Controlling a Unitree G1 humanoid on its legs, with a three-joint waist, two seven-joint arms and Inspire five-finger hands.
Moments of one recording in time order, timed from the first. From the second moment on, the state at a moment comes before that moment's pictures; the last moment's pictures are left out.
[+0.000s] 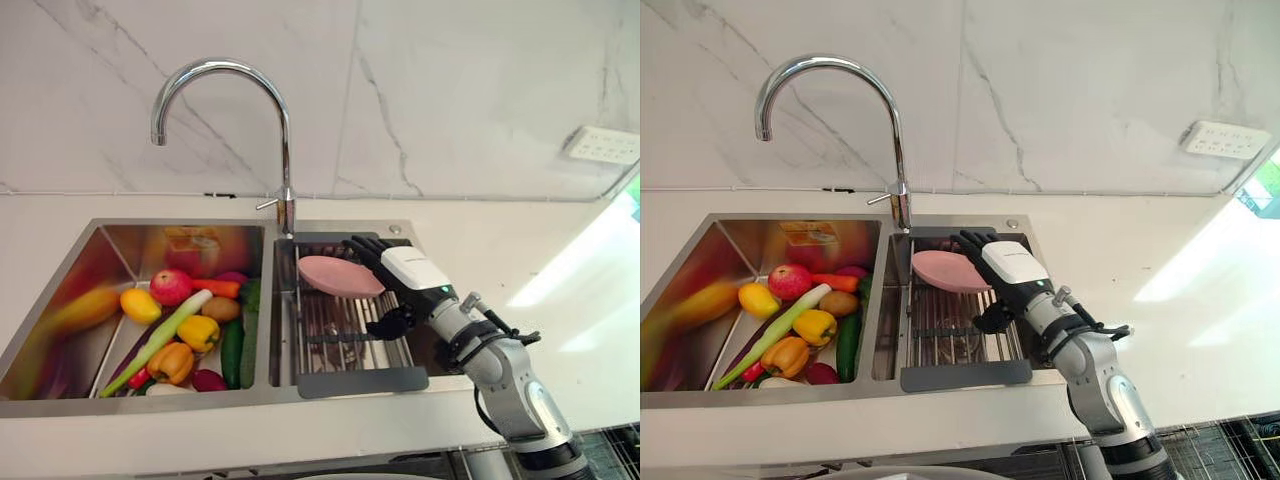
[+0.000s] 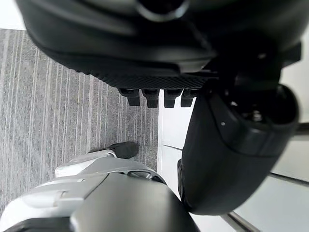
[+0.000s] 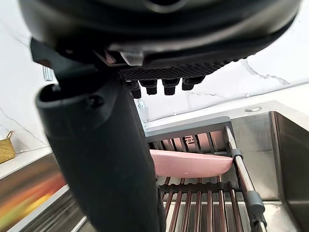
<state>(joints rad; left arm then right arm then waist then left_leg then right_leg) 0.15 0.18 0.15 1.09 0.04 0.12 -0.04 0.00 -0.42 0.19 -0.29 -0.75 -0.05 0.33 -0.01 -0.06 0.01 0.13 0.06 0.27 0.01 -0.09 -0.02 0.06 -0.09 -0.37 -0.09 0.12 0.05</state>
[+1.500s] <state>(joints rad) 0.17 0.14 0.13 0.98 0.02 0.12 -0.05 -0.26 -0.33 0.41 0.22 -1.05 0.11 -0.31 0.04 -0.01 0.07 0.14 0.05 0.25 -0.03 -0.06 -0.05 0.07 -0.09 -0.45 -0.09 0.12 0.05</state>
